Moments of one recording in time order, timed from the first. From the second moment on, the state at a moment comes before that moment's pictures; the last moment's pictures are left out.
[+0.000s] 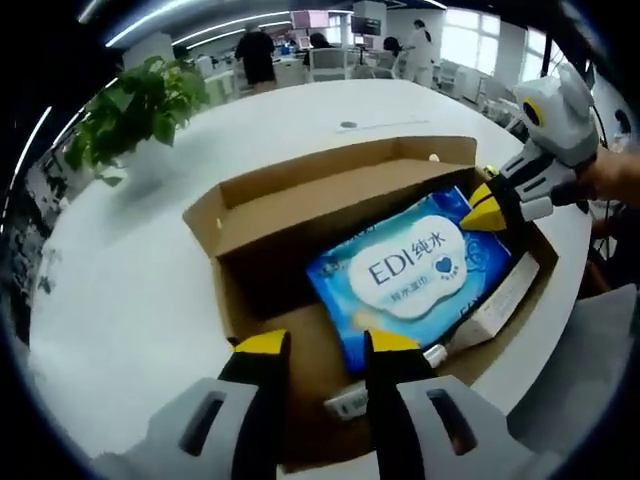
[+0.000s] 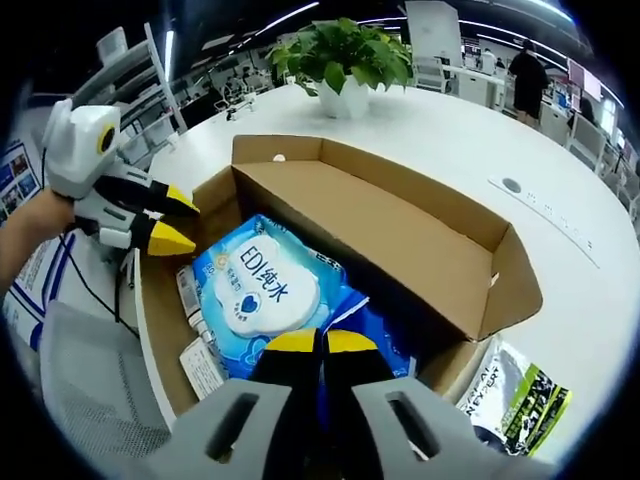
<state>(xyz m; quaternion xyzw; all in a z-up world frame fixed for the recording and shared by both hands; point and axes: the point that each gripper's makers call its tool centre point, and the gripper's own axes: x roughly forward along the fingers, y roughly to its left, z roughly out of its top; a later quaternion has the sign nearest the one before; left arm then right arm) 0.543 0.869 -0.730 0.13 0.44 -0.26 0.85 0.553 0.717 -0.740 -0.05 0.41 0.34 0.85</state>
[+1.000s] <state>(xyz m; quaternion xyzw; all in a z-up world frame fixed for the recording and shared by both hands) 0.534 0.843 -0.763 0.01 0.51 -0.31 0.80 0.553 0.717 -0.742 -0.04 0.41 0.33 0.85</state>
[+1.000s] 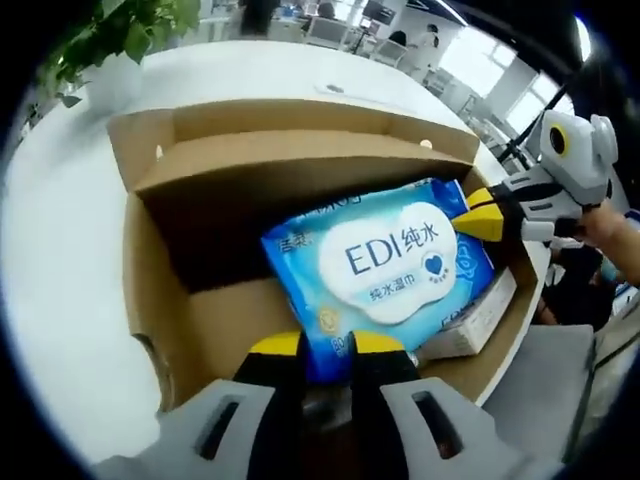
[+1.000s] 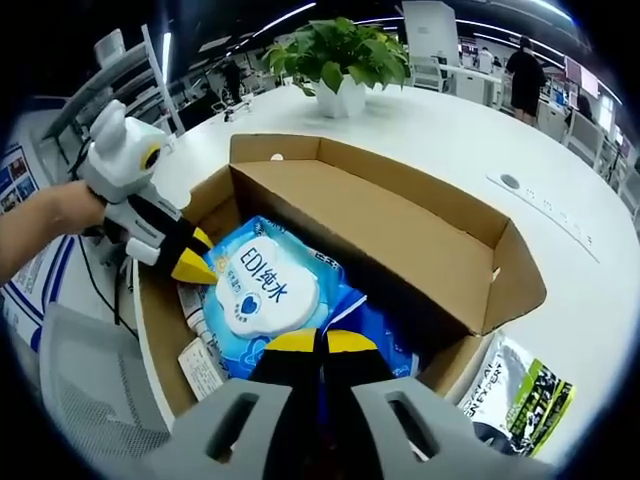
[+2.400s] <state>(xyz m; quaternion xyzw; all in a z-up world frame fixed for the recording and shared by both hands) 0.534 0.835 -0.698 0.01 0.44 -0.29 0.85 0.548 0.700 -0.696 -0.01 0.38 0.32 0.87</state>
